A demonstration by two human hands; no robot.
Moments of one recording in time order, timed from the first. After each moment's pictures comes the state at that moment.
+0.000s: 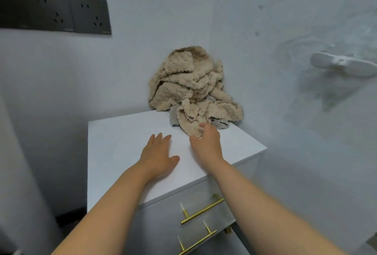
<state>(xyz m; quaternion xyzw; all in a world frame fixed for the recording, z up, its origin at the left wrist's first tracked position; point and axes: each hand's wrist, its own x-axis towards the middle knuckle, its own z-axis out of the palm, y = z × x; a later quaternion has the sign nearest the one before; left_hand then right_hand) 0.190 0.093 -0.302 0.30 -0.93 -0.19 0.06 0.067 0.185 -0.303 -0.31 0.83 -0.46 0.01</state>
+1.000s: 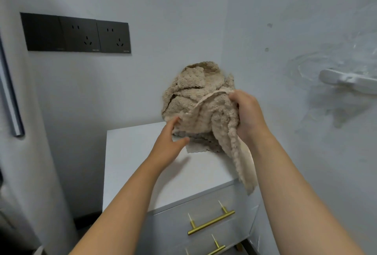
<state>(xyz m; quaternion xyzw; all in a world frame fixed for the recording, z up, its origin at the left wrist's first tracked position) 0.193 0.099 -0.260 0.20 -0.79 -0.47 0.34 0.070 0.227 -0.169 -0.32 0.54 -0.76 0.15</state>
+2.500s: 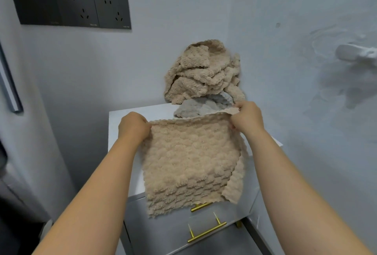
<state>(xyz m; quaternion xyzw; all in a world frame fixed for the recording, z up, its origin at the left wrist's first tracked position) 0.222 0.033 -0.268 0.51 -0.79 -0.25 0.24 0.026 0.217 -0.239 -0.28 0.87 -0.41 -0.01</state>
